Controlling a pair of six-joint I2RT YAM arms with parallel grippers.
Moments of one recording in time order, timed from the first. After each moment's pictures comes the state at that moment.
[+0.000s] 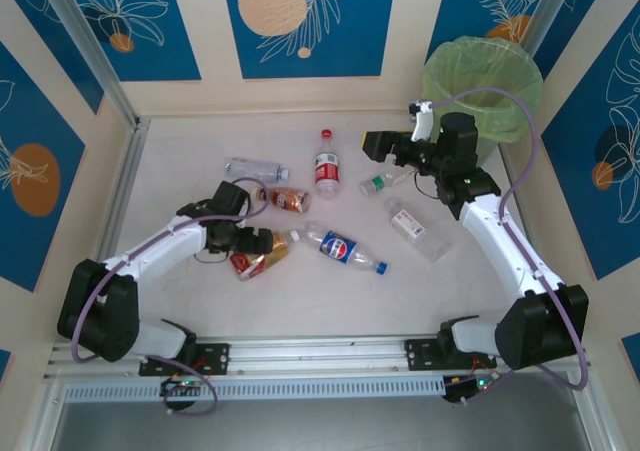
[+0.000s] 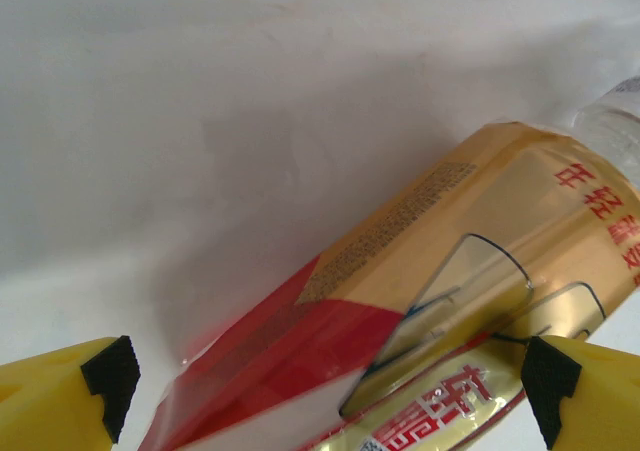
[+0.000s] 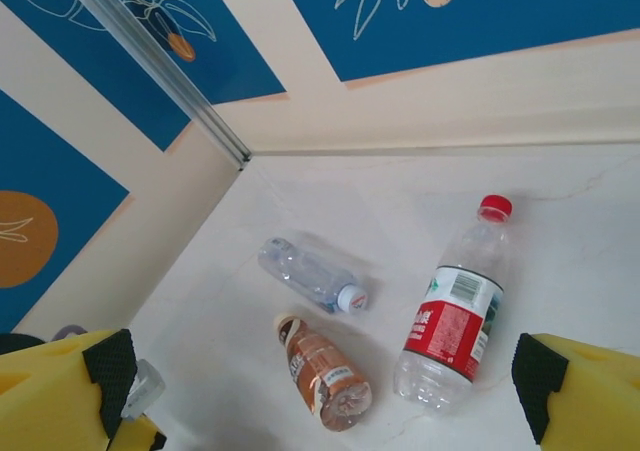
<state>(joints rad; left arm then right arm) -0.44 1.37 0.84 -0.69 0.10 -0.36 0.21 1.28 1.13 -0.16 -0.50 0.39</state>
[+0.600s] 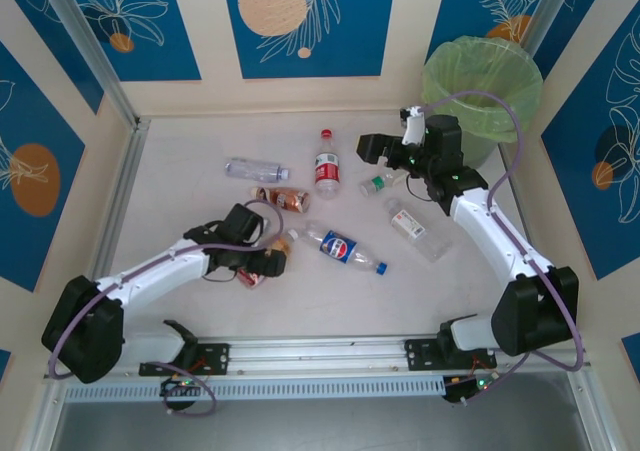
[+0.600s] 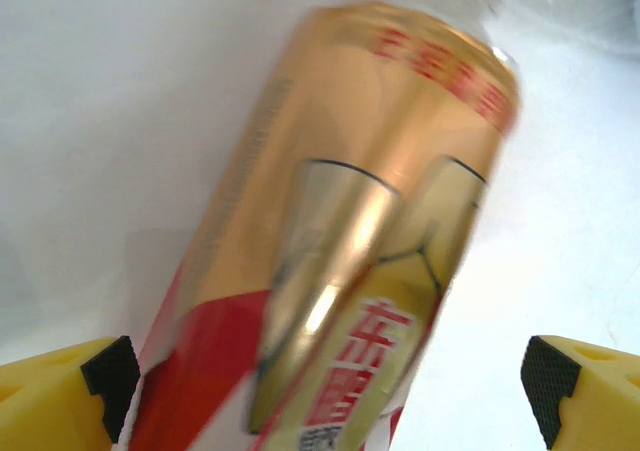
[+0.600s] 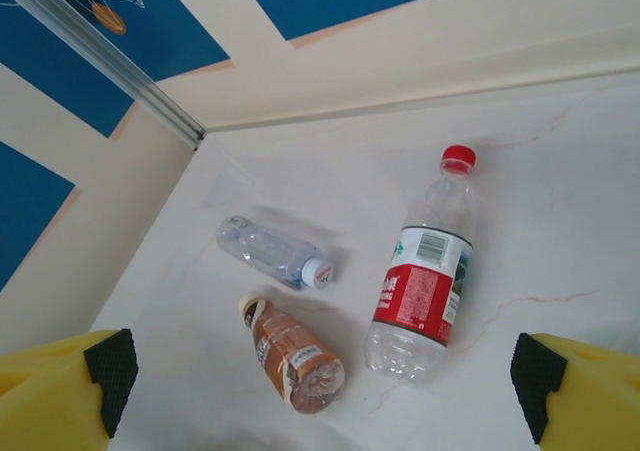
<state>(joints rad) -0.65 1.27 0.72 -0.61 0.05 -0.36 0.25 1.36 1.13 -0.19 -0.41 0.42</state>
